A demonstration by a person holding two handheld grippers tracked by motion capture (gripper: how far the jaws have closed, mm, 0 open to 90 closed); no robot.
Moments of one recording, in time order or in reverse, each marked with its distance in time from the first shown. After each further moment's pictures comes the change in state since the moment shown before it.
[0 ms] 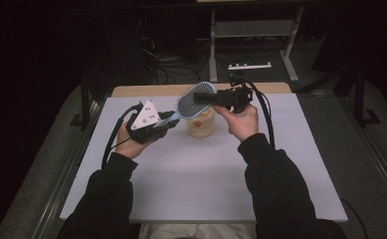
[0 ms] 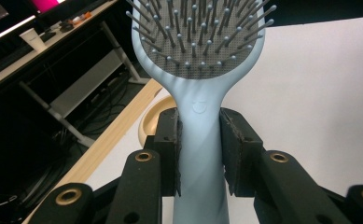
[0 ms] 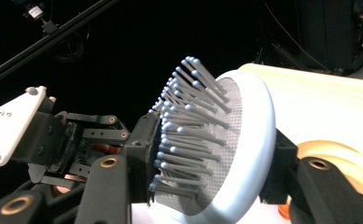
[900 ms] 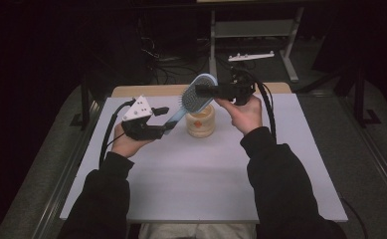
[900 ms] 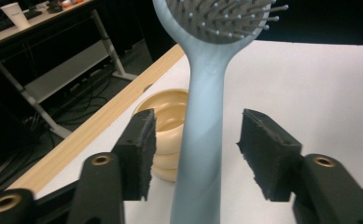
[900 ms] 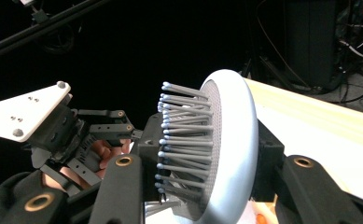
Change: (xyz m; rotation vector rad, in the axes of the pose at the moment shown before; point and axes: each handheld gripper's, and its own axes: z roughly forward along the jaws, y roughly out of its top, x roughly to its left) left arm 0.016 -0.009 -0.005 -0.016 -0.058 -0.159; right arm 0.011 0.021 -0.009 0.003 -0.050 -0.105
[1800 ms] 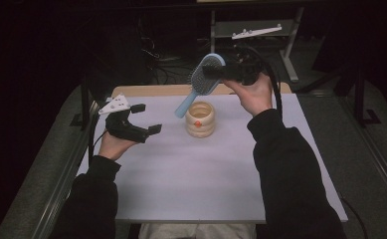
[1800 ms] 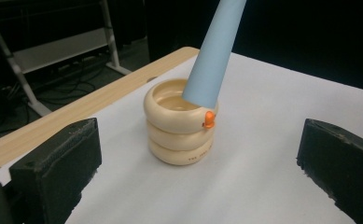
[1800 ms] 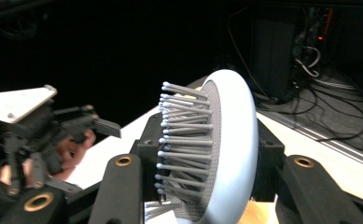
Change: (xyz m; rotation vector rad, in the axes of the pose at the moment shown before) left arm 0.029 -0.029 -0.028 -0.058 -0.011 -0.229; right arm 0.002 0.046 -0.018 0.024 -0.132 -0.118
